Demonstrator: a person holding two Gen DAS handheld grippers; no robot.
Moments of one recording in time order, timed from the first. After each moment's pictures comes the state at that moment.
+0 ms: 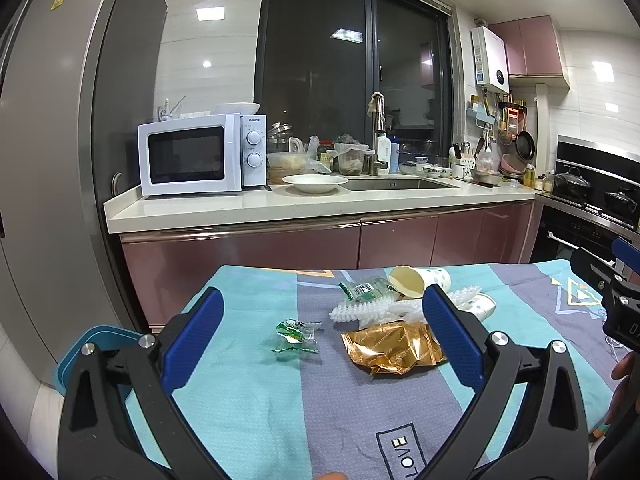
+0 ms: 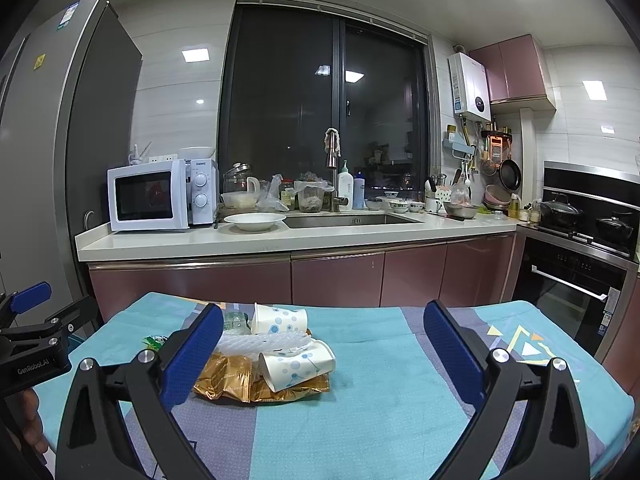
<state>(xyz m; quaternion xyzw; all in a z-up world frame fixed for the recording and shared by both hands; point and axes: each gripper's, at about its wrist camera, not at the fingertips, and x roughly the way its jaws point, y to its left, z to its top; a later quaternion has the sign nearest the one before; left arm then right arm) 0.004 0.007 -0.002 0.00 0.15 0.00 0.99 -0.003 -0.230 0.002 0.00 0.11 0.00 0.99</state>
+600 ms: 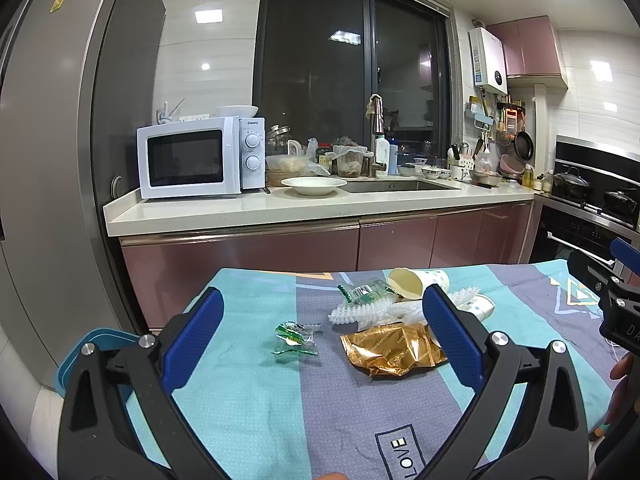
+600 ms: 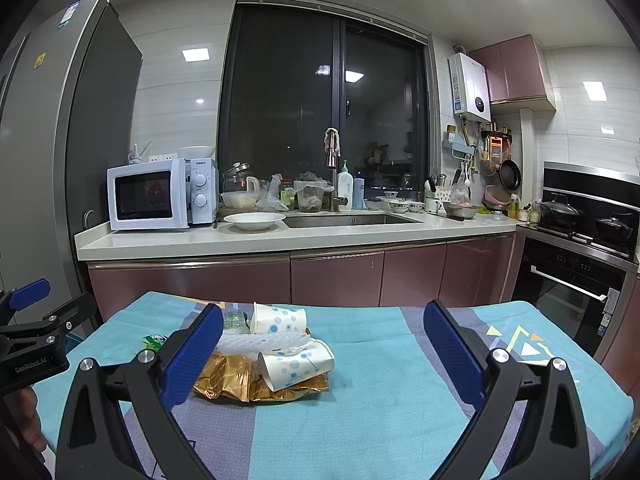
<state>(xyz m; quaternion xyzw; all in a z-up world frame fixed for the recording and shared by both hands) 0.004 0.010 0.002 0.00 0.15 0.00 0.99 0.001 -0.230 0.003 0.00 0.12 0.00 0.99</state>
